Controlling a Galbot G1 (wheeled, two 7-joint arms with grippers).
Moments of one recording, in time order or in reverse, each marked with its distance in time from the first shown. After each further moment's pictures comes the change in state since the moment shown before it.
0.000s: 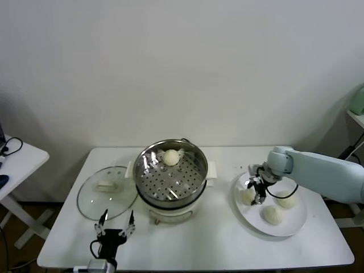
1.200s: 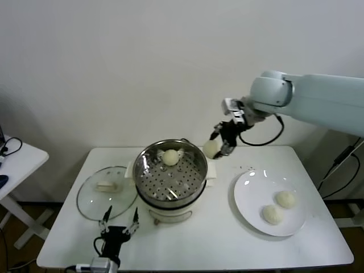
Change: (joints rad) left arm -0.001 0.014 0.030 -0.030 0.000 0.008 0.001; right arm 0.659 0.202 -0.143 0.334 0.498 -0.106 -0.008
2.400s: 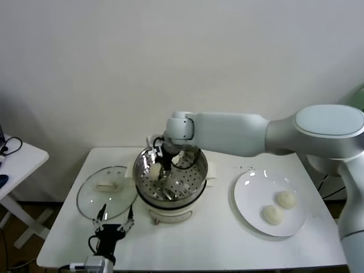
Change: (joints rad) left arm -0.003 -0.011 -0.033 -0.016 -0.019 0.001 0.002; right arm -0.424 0.440 0.130 -0.373 -0.181 -0.061 0.103
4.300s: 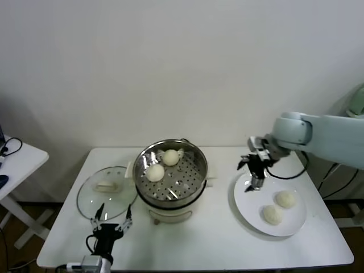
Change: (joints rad) left arm 0.006 0.008 -0.014 -0.017 -0.009 0.012 0.011; right arm 0.245 -0.813 -0.286 0.441 -0.109 0.143 -0.130
